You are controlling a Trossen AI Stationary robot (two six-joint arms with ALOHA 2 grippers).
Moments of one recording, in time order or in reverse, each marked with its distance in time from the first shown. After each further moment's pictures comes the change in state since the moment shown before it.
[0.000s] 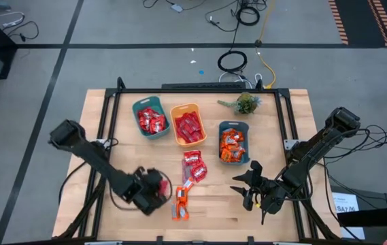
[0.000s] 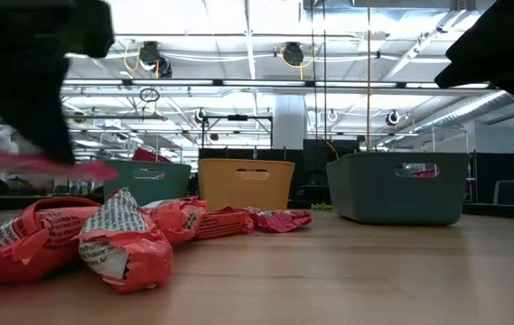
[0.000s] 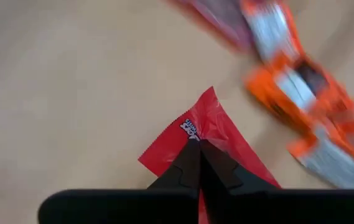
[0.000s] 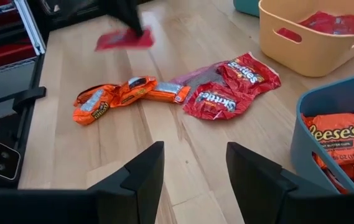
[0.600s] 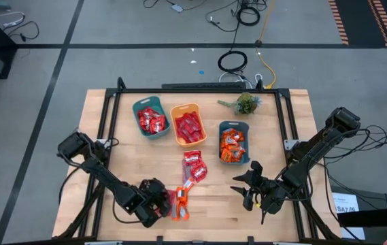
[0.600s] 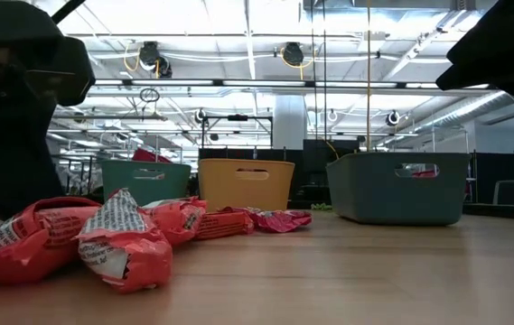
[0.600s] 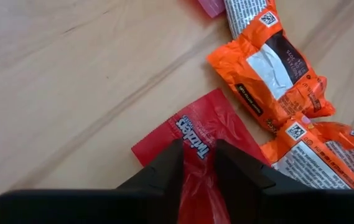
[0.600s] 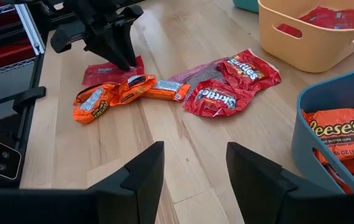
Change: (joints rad) left arm -0.075 0.223 -0.062 0.313 -0.079 -0.241; right arm 0.000 0.000 -0.001 -0.005 -0.006 0.021
